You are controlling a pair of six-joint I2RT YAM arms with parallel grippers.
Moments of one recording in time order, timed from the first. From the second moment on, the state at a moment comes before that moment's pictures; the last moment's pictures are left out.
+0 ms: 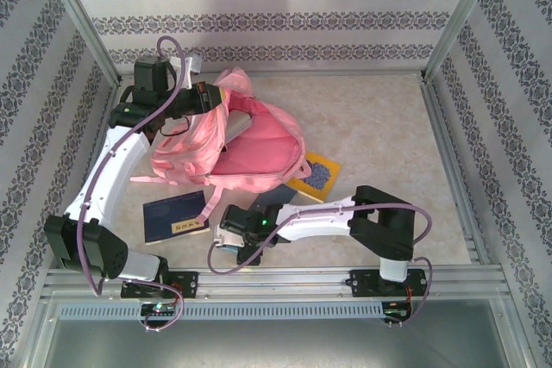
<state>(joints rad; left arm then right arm) -0.14 1.41 1.45 -0.55 0.62 -0.40 1.29 1.86 1.12 -0.45 0.00 -0.27</state>
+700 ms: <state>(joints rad) -0.13 1.41 1.45 -0.55 0.63 -0.40 1.19 1.85 1.19 -0.47 -0.10 -0.18</state>
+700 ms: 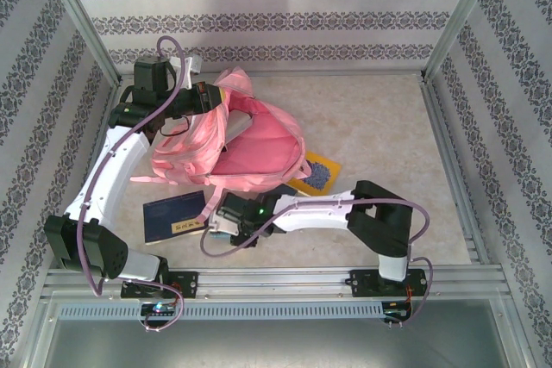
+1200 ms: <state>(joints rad) -0.13 1.41 1.45 -0.55 0.63 -0.40 0.86 1.48 1.01 -0.34 -0.50 0.11</state>
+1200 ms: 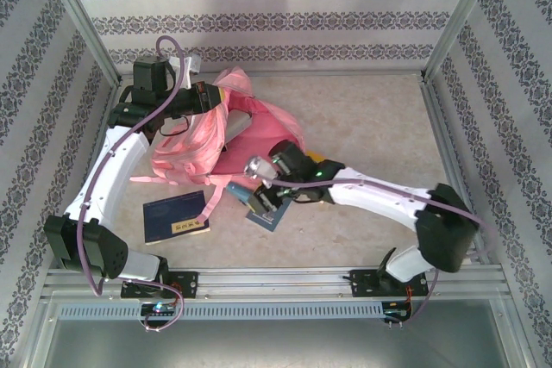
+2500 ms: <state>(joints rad) -0.12 1.40 1.44 -0.55 0.66 -0.40 0.65 2.18 1.60 0.32 -0.42 1.46</state>
